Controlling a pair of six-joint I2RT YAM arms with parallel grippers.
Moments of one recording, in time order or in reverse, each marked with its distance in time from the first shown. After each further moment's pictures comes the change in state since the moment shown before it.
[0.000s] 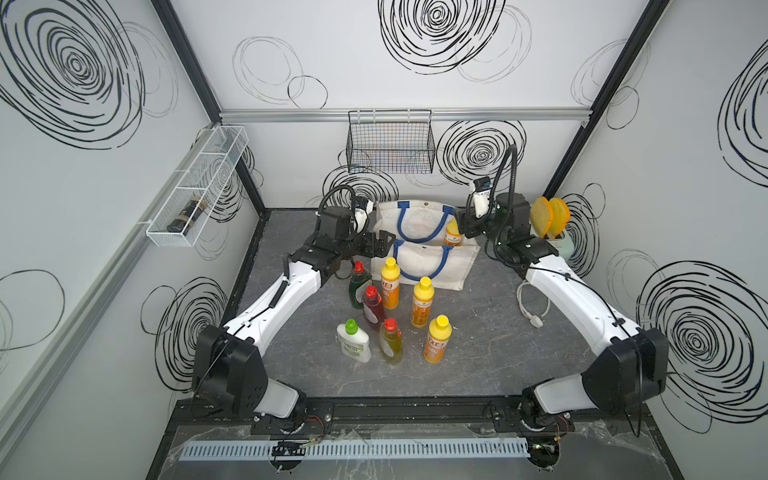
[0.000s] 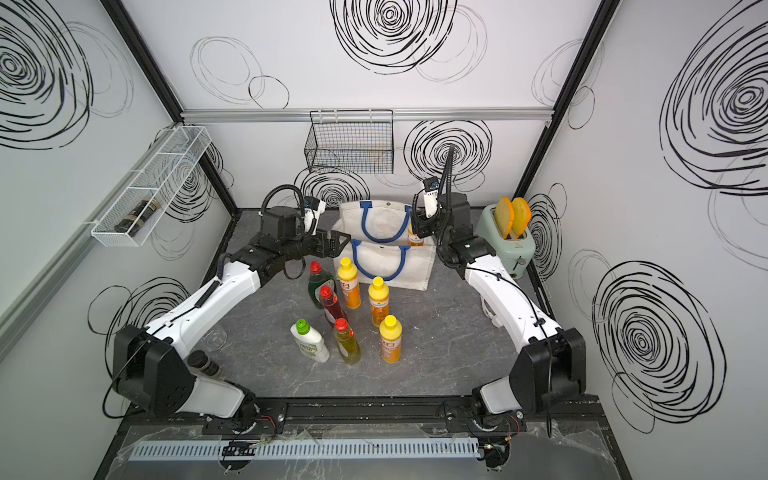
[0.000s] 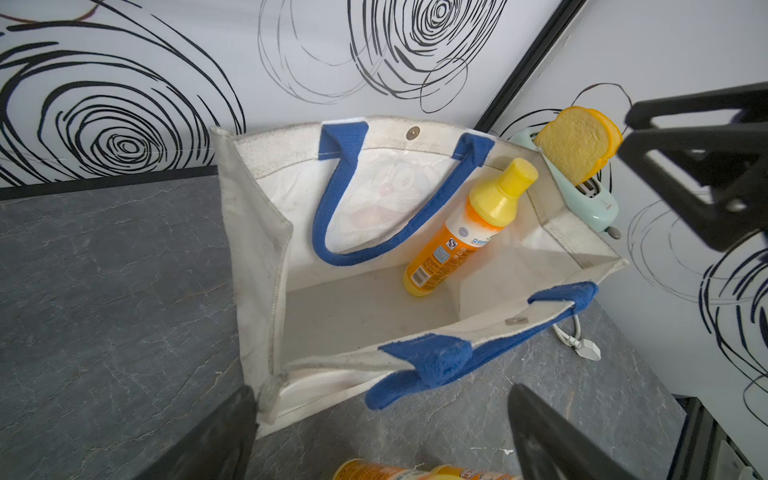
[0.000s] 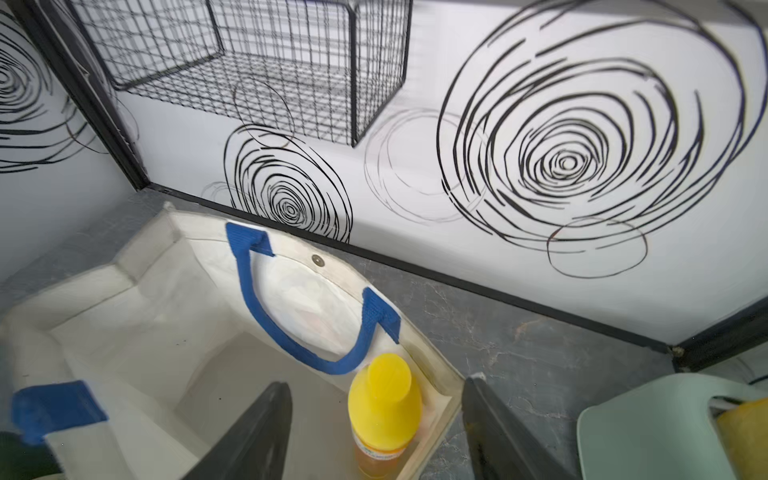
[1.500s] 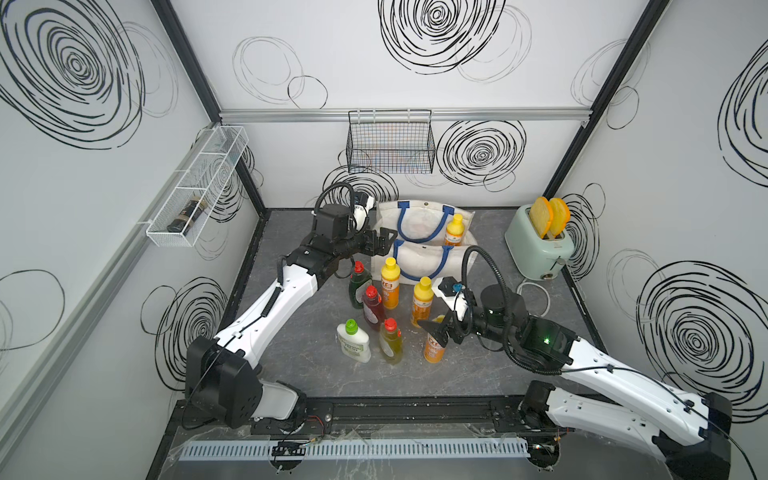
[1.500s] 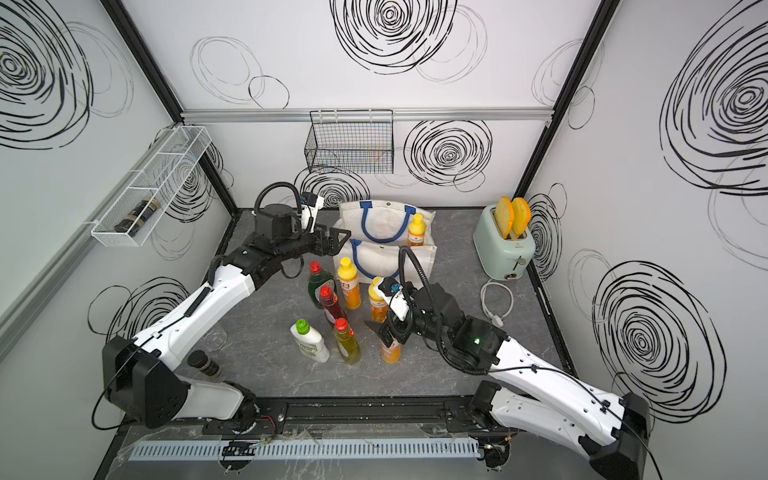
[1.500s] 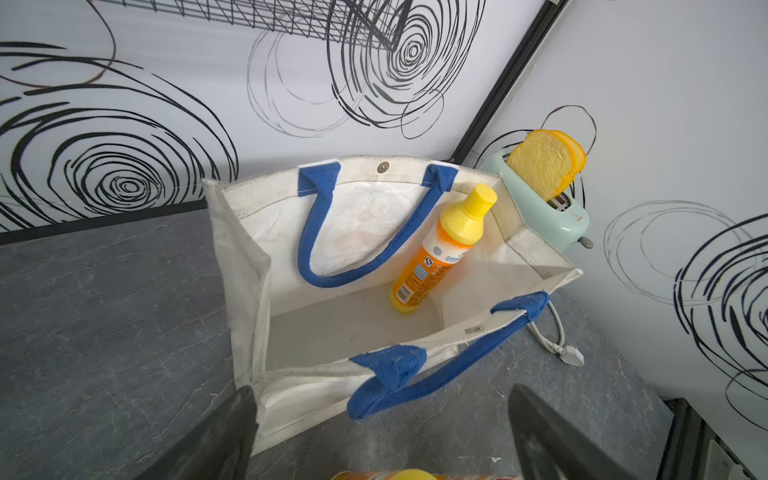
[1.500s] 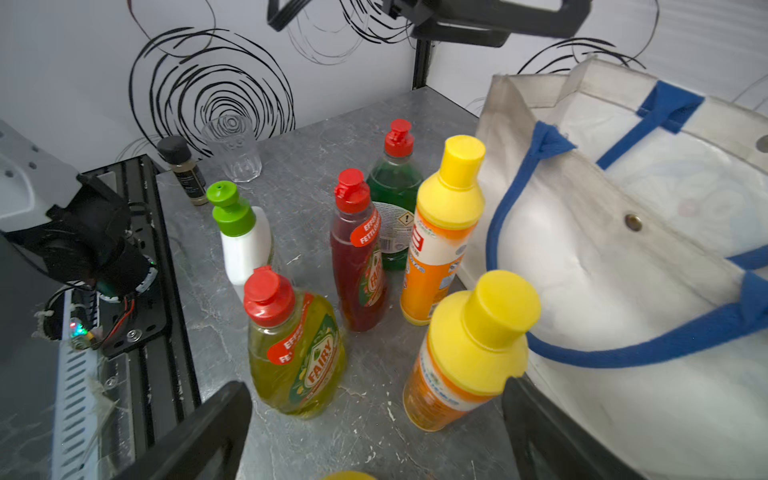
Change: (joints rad) left arm -0.014 -0.055 0.019 -0.003 -0.030 0.012; right arm 0.597 -0.528 -0.528 -0.105 -0.042 -0.001
